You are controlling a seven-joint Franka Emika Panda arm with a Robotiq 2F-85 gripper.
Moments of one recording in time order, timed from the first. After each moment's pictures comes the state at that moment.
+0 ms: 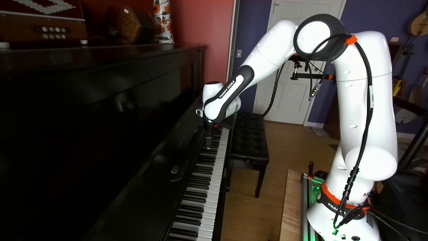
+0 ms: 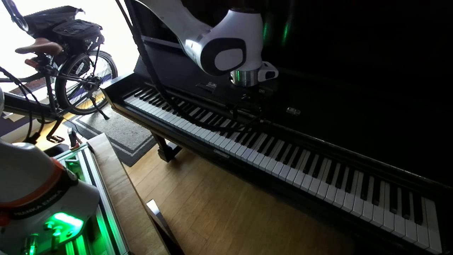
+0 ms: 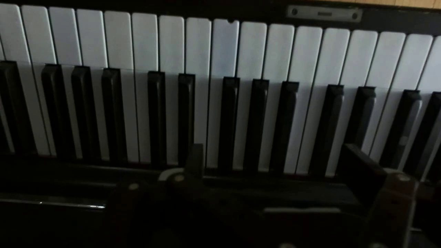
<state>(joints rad) -0.17 0.36 -0.05 -2.17 -0.04 2.56 -0.57</state>
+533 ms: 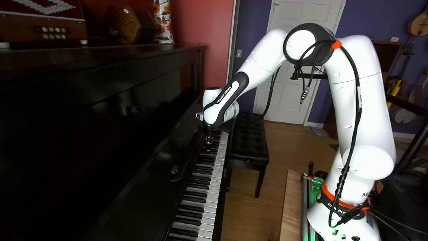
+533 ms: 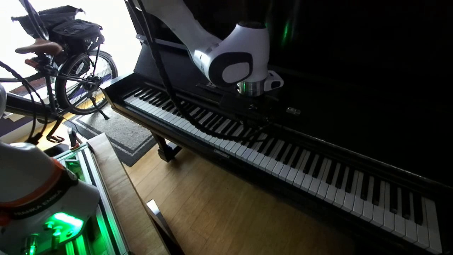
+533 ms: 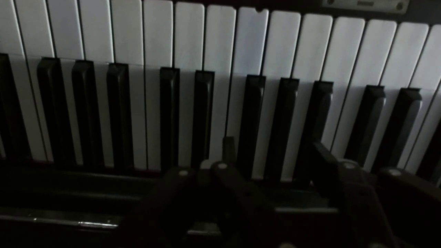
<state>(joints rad) -0.23 0.44 -0.02 -2.12 -0.04 2.61 -0.61</state>
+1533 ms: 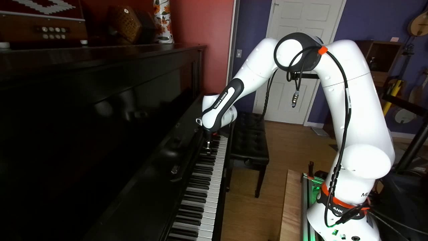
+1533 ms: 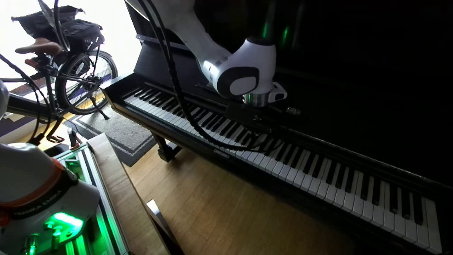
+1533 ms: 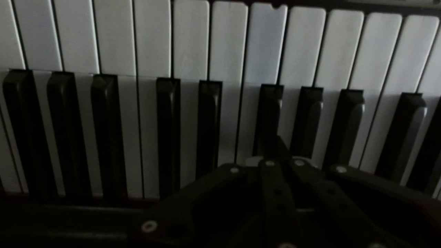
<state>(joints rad) -0.27 0.55 0.01 -2.05 -0.03 2.61 -0.62</state>
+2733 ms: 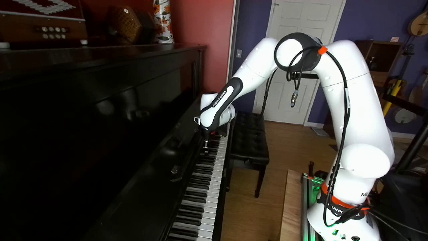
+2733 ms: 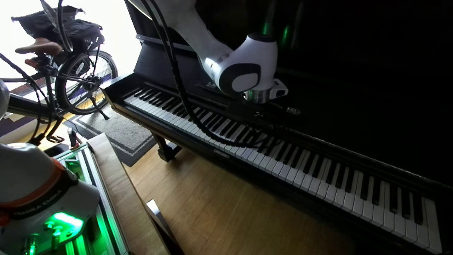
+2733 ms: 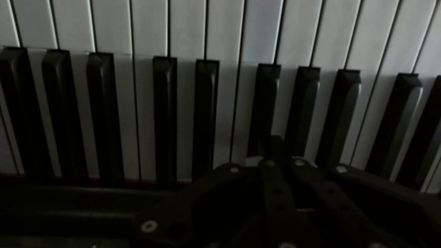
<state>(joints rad) -0.29 0.55 0.03 -2.03 -0.03 2.59 -0.61</state>
